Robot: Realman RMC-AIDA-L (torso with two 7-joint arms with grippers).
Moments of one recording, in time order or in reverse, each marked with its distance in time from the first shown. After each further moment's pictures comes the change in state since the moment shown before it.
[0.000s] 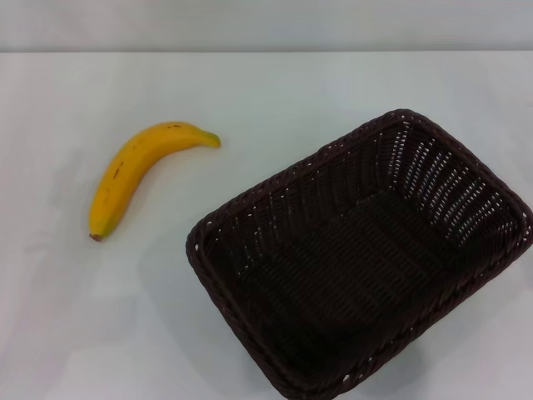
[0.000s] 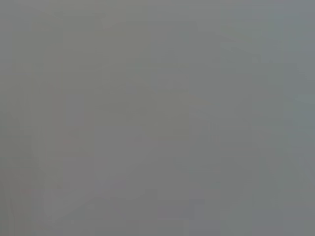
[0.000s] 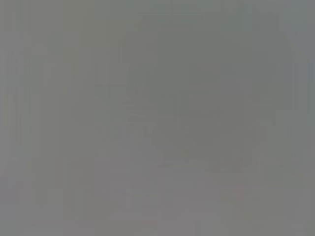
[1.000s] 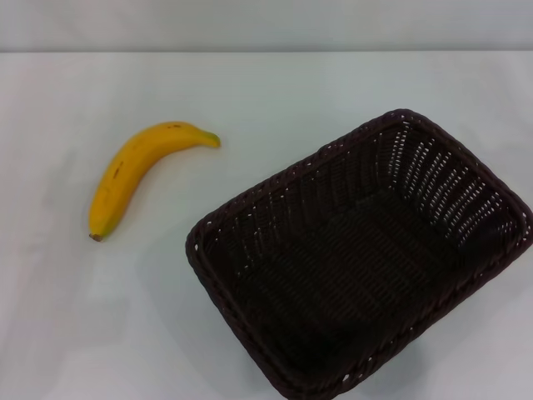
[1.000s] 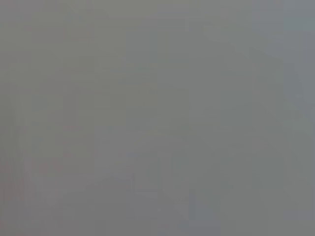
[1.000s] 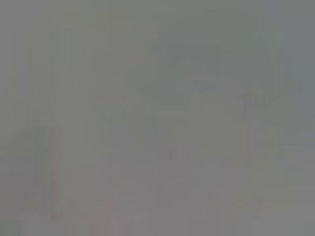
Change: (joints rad) left arm 0.011 0.003 0.007 0.000 0.004 0.018 -0.056; right arm -0.014 -0.015 -0.103 -0.439 -0.355 -0.052 0.496
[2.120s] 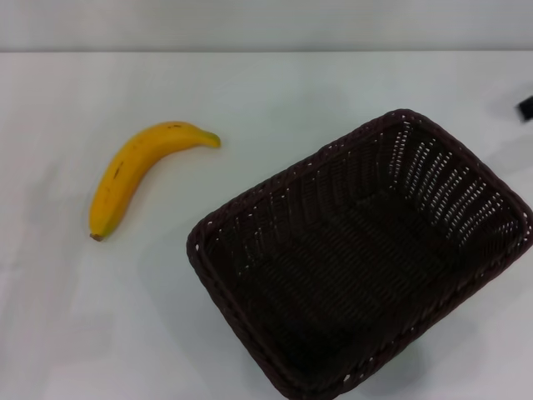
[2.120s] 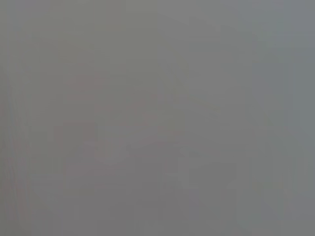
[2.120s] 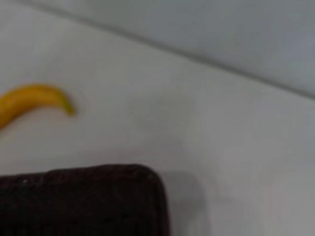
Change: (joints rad) left arm 0.048 0.006 0.003 0.004 0.029 0.010 -0.006; right arm 0.528 -0.111 -0.320 -0.551 -1.111 0.612 1.295
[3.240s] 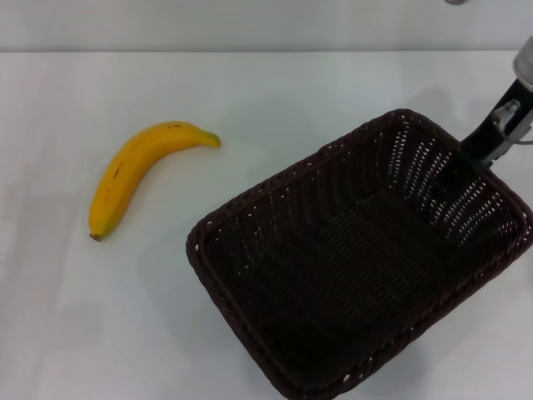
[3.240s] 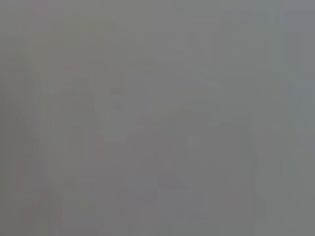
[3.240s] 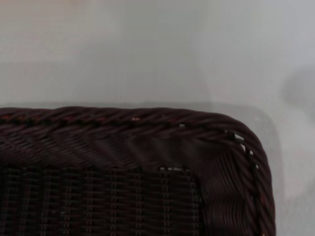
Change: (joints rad) left arm -0.001 0.003 -0.006 0.017 -0.002 0.095 0.000; right arm 0.249 0.147 -0.200 0.382 -0.291 -0.152 0.101
